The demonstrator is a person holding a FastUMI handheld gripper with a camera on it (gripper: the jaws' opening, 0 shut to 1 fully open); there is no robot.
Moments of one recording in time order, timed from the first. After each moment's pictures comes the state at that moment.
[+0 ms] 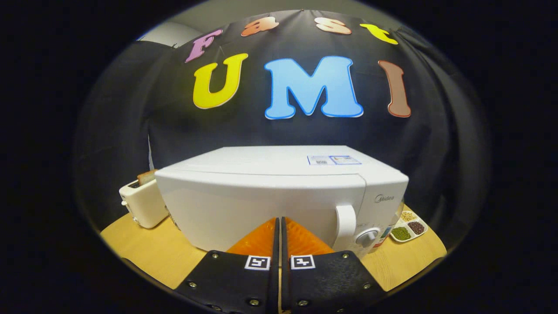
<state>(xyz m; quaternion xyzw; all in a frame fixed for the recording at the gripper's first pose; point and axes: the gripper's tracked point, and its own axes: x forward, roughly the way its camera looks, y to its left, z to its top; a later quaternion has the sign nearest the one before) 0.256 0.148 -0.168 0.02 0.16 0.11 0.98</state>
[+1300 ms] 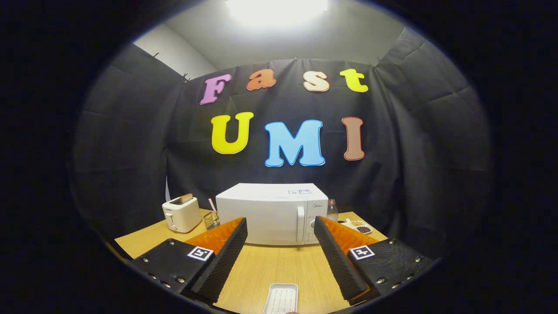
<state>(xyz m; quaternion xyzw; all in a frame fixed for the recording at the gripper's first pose) -0.017 0.096 -0.047 0.02 0.05 0.07 1.00</state>
